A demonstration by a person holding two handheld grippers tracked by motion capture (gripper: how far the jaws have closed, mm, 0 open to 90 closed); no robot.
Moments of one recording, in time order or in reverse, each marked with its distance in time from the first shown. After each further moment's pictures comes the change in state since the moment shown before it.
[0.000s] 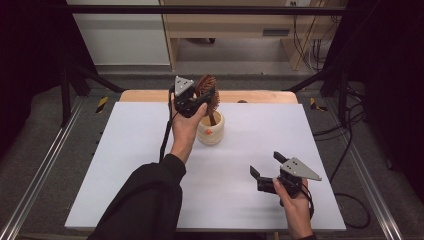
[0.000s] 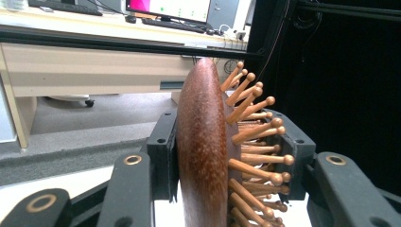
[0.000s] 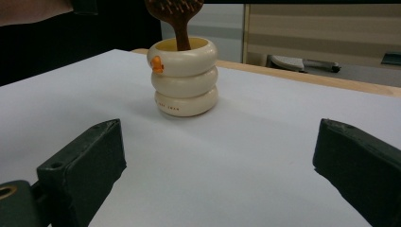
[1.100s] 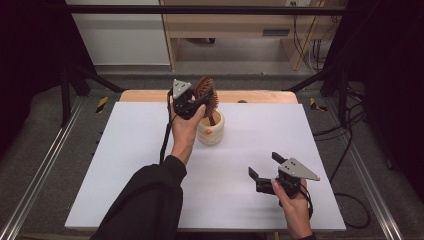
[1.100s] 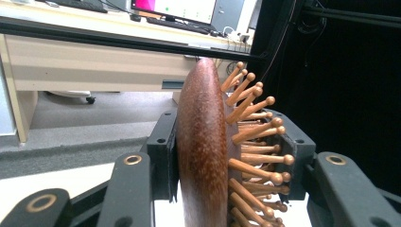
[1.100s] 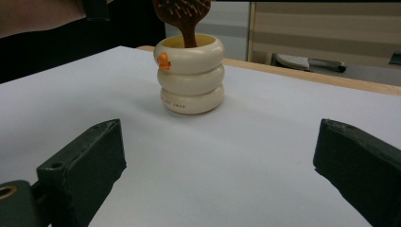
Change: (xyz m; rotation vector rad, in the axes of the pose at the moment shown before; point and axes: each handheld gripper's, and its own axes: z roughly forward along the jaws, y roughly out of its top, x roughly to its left) left arm 0.006 -0.010 0.001 -0.020 0.012 -0.033; right arm 0.003 -0.001 0.001 0.009 0.019 -0.009
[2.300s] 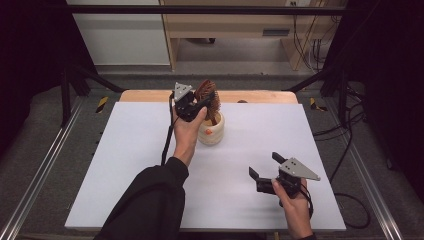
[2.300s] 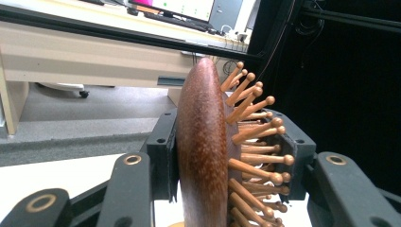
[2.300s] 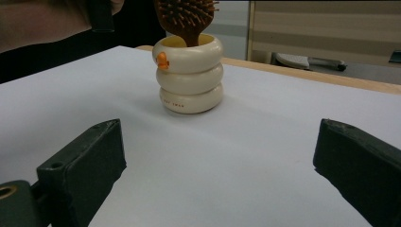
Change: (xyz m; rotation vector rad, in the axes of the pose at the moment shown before) left arm 0.001 -0.013 0.006 0.011 -0.014 -0.039; right arm -0.002 0.000 0.000 0.000 0.000 0.005
